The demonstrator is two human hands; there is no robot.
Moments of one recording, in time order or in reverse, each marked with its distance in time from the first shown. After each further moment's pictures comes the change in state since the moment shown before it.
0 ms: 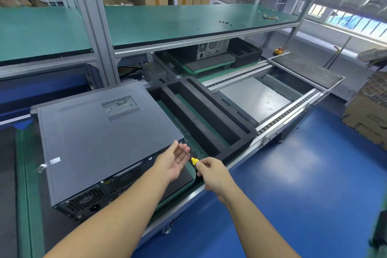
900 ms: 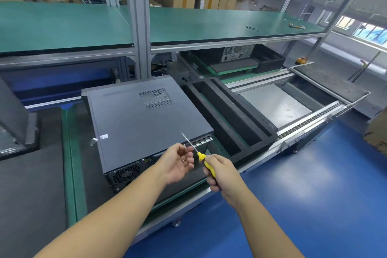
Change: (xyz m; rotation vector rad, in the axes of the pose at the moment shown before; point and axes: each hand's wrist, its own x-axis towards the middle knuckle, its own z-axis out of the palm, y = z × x) left_hand -0.066 0.038 -0.074 0.054 -0.181 -0.132; right_hand -0.052 -0.017 0.054 0.234 -0.218 -0.053
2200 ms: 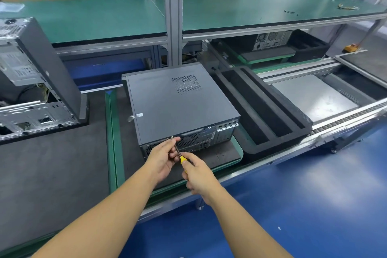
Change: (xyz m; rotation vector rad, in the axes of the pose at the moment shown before) left_hand -0.059 -0.007 -0.093 0.083 0.257 0.440; right_hand -0.019 0.040 0.109 -0.127 -0.249 0.063
